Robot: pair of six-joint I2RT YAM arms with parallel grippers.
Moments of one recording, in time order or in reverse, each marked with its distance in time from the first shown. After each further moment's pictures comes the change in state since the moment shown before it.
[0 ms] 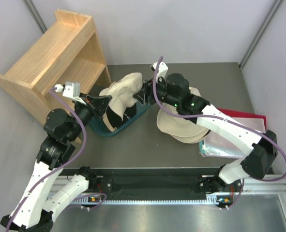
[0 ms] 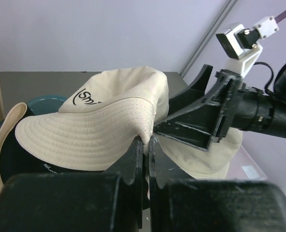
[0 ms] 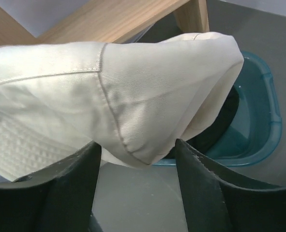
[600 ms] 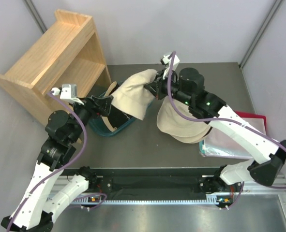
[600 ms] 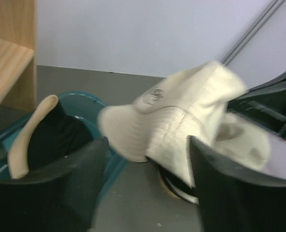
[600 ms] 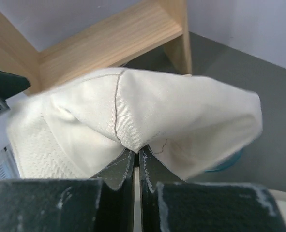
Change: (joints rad) left arm 0.000 -0.016 -0.016 -0.029 -0.138 0.001; right arm 0.000 -0.084 0.087 -0.104 0.042 -0.103
